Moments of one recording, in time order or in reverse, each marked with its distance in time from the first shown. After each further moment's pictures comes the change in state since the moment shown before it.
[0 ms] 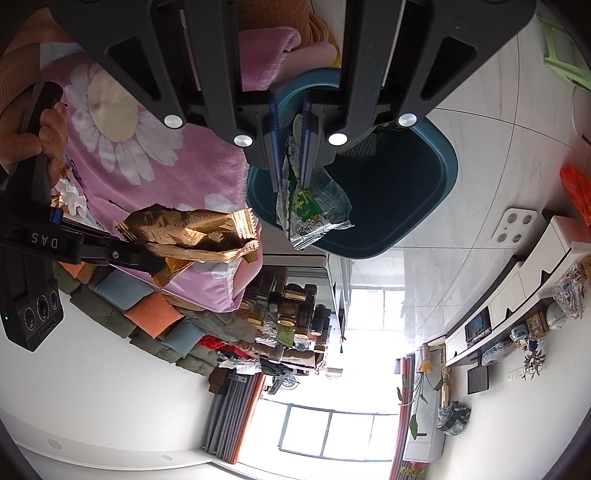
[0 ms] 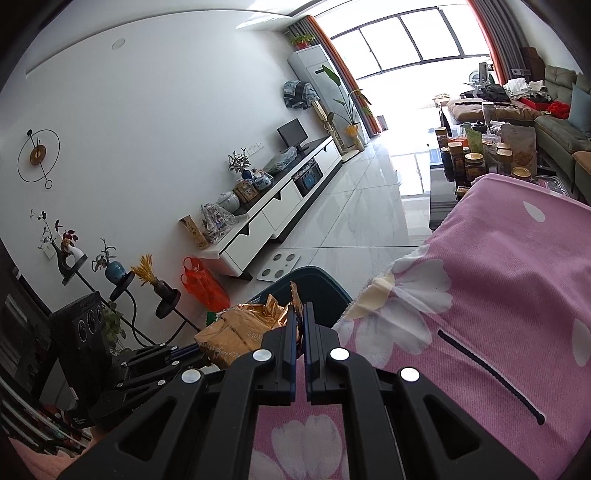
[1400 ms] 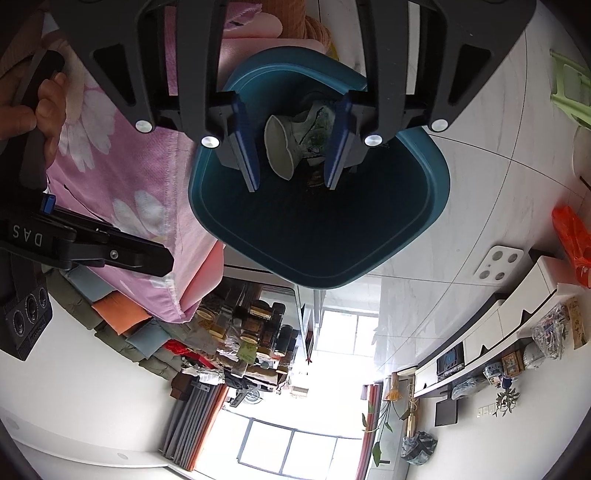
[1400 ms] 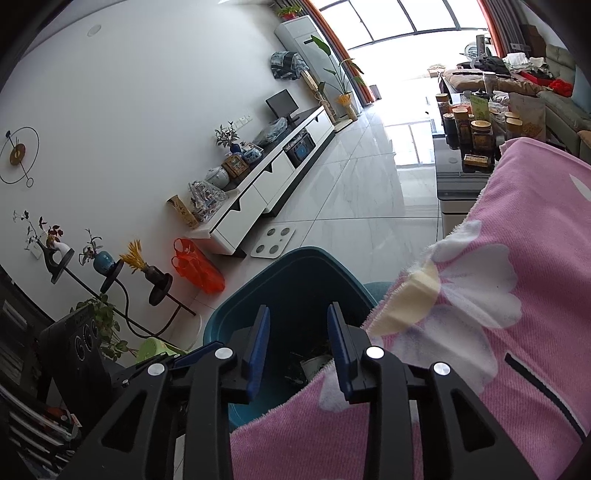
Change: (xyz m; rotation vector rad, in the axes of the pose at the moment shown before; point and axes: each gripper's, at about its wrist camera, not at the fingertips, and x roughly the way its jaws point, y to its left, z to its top) left arm 0.057 0.032 0.002 -0.117 0.061 0.076; right arm 0.068 0.009 0.005 0.045 0.111 -0.018
